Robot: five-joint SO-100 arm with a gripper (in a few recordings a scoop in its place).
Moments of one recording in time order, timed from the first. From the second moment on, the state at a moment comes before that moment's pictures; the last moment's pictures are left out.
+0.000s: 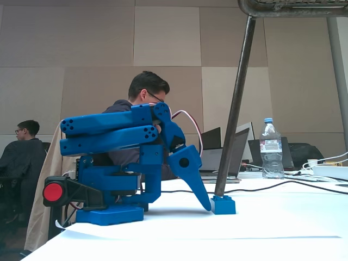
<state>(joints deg) -8.1 191.2 182.8 68.4 -70.5</state>
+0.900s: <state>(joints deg) -8.6 164.3 160.0 75.3 -71.9</state>
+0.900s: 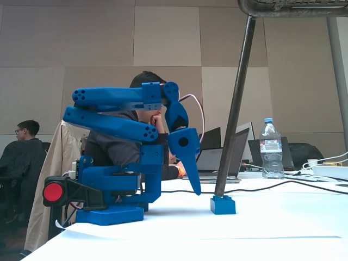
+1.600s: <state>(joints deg) -2.8 128.1 140.9 62.7 -87.5</state>
